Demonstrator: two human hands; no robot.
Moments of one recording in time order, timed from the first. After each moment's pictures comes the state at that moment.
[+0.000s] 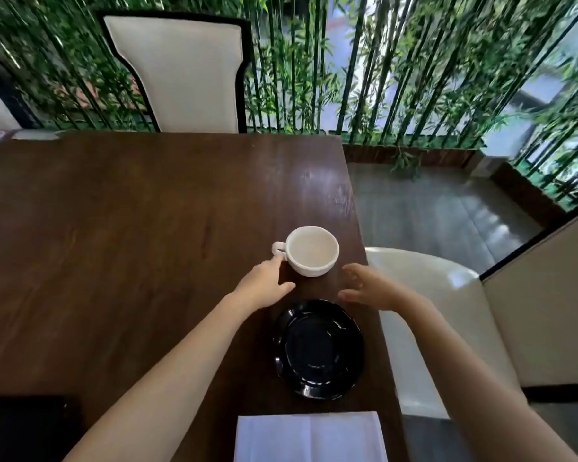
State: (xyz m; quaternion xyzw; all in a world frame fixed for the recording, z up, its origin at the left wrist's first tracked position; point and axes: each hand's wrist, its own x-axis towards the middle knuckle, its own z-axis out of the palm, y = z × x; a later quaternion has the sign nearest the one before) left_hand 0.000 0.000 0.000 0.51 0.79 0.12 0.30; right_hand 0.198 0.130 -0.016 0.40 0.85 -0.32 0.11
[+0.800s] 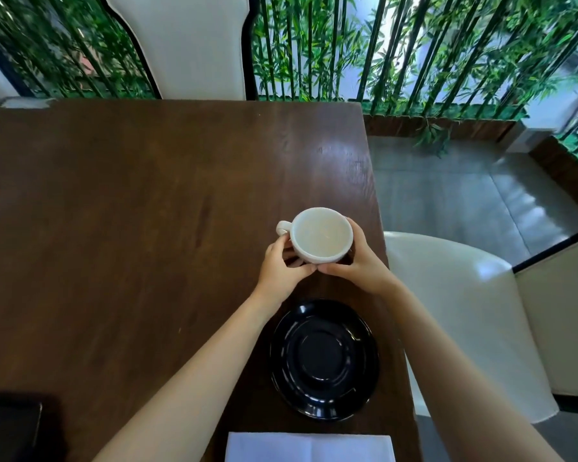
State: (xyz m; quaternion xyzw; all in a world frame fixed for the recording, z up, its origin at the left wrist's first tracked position) left_hand 0.023 0.027 -0.036 0.28 0.67 0.56 0.39; right_hand 0.155 0.144 -0.052 0.29 0.75 -0.56 -0.19
